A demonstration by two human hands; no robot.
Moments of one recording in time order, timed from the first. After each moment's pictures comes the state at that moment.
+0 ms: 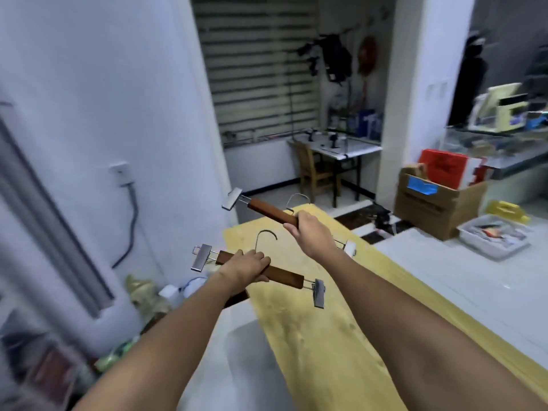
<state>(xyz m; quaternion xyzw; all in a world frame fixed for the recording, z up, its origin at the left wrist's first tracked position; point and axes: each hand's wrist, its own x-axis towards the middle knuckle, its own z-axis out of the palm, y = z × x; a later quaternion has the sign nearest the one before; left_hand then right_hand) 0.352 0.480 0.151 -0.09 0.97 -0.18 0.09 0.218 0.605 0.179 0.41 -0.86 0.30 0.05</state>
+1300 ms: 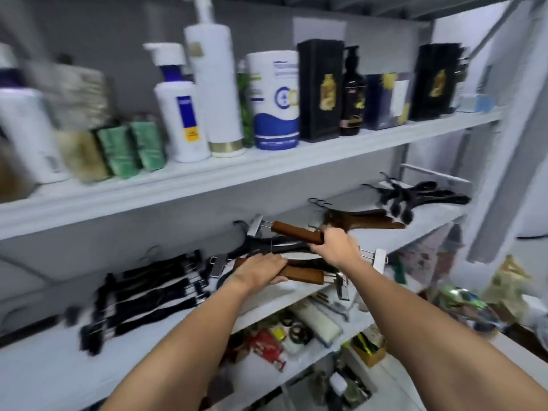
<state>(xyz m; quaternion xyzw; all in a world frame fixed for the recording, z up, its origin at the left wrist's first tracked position) 1.152 0.776 0.142 -0.69 0.71 -0.06 0.07 0.992 0.656 0.179 0.88 -0.43 0.16 -0.14</state>
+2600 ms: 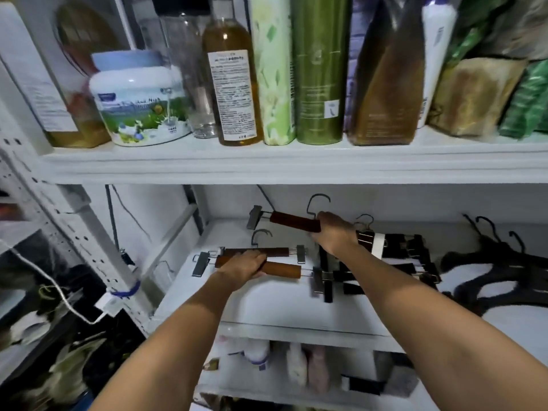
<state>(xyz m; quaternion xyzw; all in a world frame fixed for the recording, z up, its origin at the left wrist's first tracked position) 1.458 1.232 0.093 -0.93 0.36 0.08 0.04 1.408 1.005 0.143 0.98 -0.12 0.07 -0.15</state>
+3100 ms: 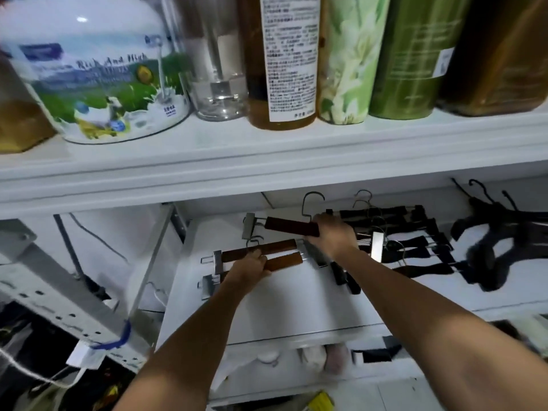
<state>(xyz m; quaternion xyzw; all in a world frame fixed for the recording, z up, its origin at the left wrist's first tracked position) 1.545 1.247 0.023 -0.91 0.40 0.10 -0.02 1.454 1.052 0.082 0.97 -0.18 0.11 -0.13</state>
